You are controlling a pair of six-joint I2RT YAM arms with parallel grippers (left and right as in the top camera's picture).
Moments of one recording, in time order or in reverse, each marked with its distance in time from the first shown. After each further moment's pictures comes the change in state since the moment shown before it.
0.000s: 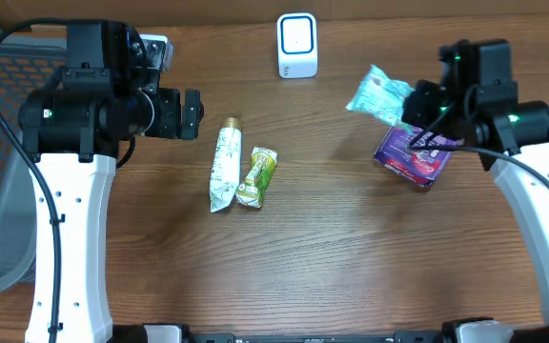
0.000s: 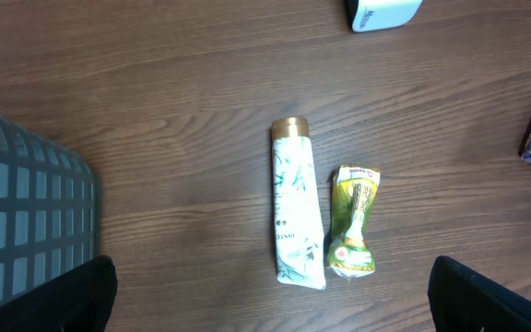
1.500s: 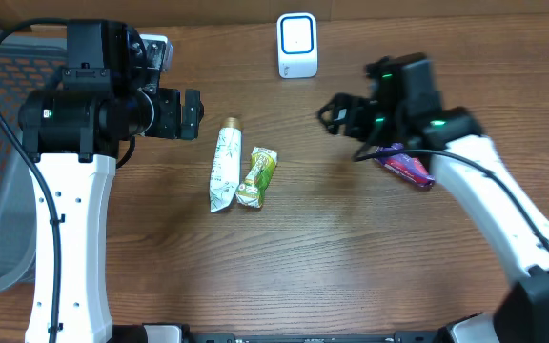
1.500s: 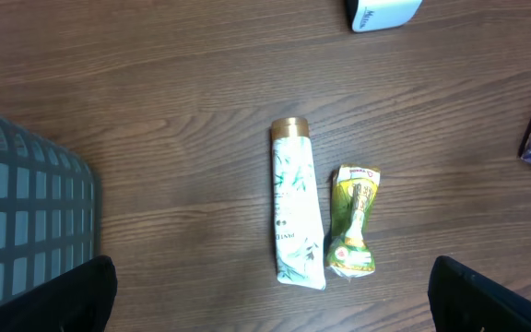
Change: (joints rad) left arm 0.000 0.000 0.000 0.000 0.000 0.000; right arm 0.243 0.143 -0.090 0.266 -0.179 0.075
